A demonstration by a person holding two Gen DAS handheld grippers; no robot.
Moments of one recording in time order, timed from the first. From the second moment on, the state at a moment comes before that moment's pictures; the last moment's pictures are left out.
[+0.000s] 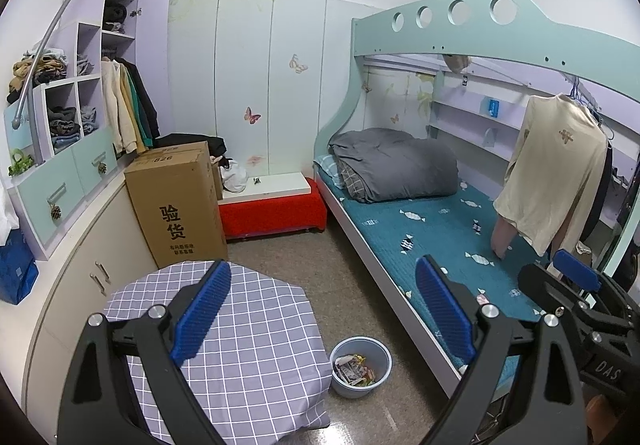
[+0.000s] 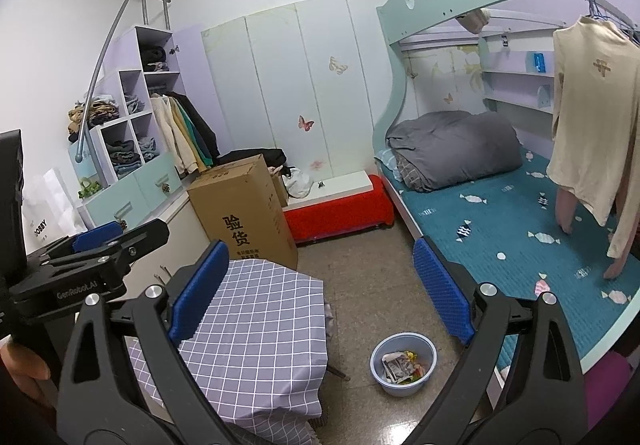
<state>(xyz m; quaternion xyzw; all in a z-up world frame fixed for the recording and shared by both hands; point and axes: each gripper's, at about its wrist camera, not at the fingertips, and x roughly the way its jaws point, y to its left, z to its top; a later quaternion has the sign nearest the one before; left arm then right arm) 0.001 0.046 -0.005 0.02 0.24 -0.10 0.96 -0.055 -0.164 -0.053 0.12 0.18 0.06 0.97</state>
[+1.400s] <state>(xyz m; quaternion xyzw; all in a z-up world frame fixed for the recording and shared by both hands) 0.005 0.049 -0.011 0.02 0.25 -0.10 0.96 -0.050 -0.161 -0.061 0.13 0.19 0.06 0.97</state>
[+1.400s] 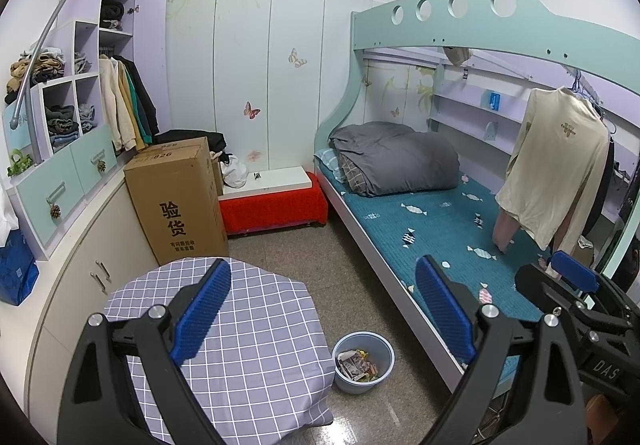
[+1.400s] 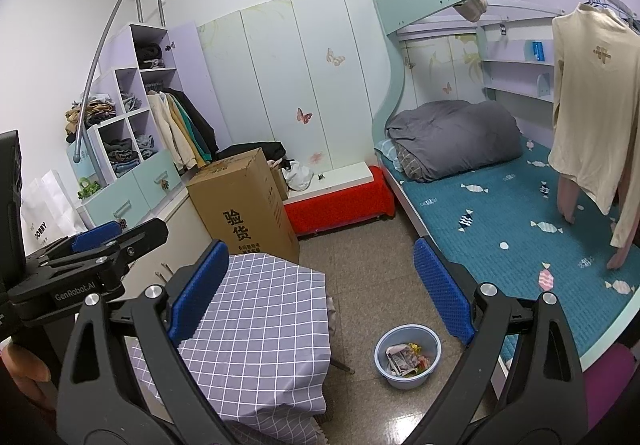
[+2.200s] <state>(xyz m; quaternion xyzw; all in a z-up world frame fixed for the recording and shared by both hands) 0.017 0.060 -0.020 0.02 0.26 -0.10 0.96 -0.042 -0.158 -0.067 0.13 0.20 0.06 0.97</state>
